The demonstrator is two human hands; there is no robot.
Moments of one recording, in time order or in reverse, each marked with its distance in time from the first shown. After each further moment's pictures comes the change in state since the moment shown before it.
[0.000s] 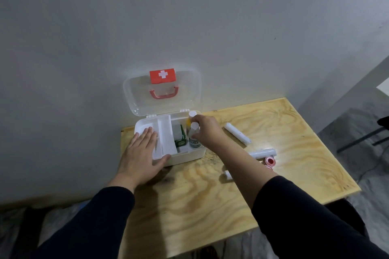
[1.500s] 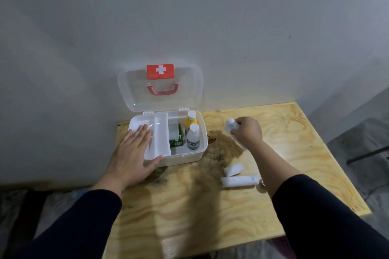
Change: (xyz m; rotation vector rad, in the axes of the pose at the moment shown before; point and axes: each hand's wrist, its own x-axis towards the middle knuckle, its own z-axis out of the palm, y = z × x) left_hand -0.001 0.000 0.000 -0.014 0.041 -0.012; right_hand 0.043 0.121 -0.033 -0.138 0.160 0.251
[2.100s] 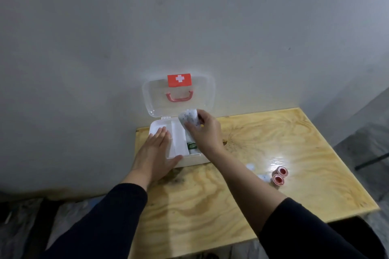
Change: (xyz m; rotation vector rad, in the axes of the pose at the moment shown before) left_hand -0.003 0.011 -0.019 -0.068 -0.047 -0.036; right_hand -0.114 -0.150 0.008 0.638 0.051 -0.279
